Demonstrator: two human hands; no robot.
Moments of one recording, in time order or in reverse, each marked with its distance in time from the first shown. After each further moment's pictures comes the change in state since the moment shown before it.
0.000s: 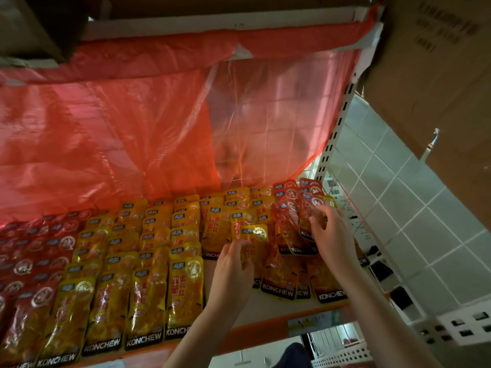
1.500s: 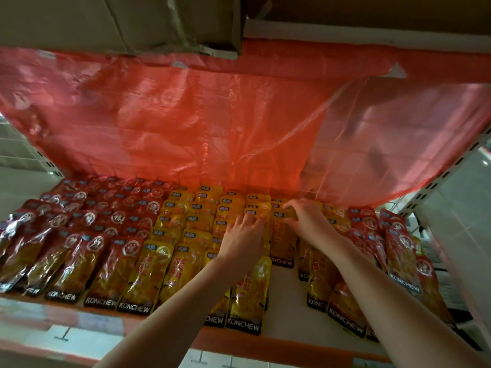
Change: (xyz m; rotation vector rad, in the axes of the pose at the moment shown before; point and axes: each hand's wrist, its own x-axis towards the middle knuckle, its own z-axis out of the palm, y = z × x) left_hand 0.045 -0.059 -0.093 0.565 -0.006 0.009; right_hand 0.045 -0.132 0.114 -0.172 -0.526 -0.560
